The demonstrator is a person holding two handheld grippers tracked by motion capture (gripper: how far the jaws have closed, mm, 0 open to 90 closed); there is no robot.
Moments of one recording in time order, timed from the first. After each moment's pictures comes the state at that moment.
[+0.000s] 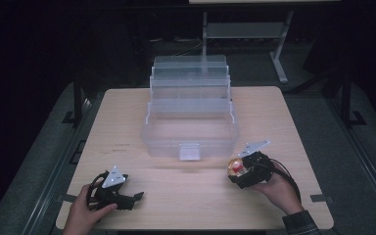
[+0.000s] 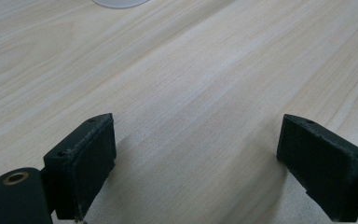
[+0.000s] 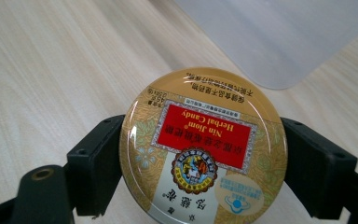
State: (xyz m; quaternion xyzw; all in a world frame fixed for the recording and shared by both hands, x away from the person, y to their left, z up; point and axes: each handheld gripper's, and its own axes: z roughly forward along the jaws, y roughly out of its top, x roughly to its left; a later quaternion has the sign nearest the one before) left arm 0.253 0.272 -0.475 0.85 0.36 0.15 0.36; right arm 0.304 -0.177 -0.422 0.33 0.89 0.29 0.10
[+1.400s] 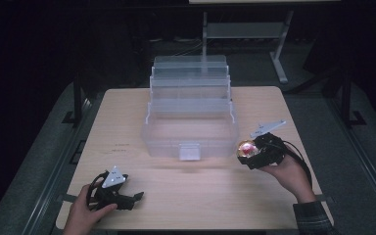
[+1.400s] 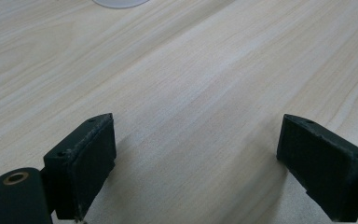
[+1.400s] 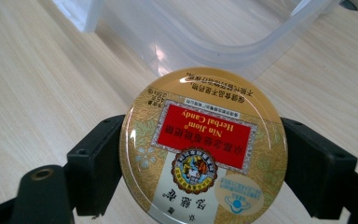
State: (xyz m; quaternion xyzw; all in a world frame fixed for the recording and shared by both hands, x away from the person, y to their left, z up) left arm 0.253 0.272 -0.475 0.85 0.36 0.15 0.36; right arm 0.330 -0.203 -0.379 0.35 0.87 0.31 0.13
